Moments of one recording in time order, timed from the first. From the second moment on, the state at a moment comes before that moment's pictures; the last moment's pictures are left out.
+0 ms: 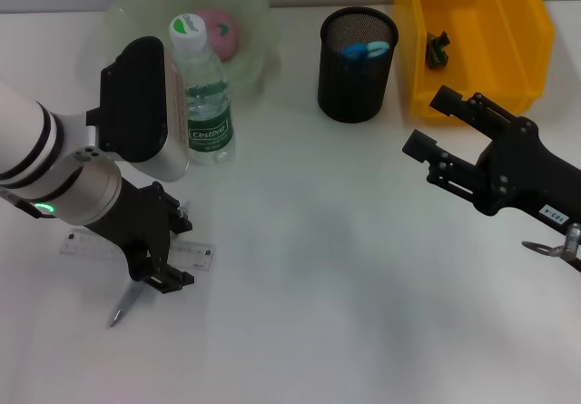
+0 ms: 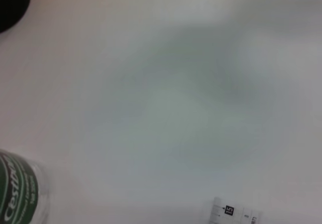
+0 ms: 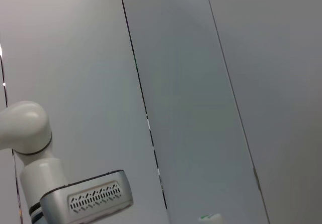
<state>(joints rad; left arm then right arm) -0.52 -2.08 1.49 1.29 2.56 1.54 -1.89 0.36 2.08 -0.95 -0.28 -1.29 -1.69 0.87</state>
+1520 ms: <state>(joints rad) -0.54 -2.08 1.53 1.26 2.57 1.49 -1.89 0.37 2.08 -0.92 -0.27 -1.29 -1.69 0.87</state>
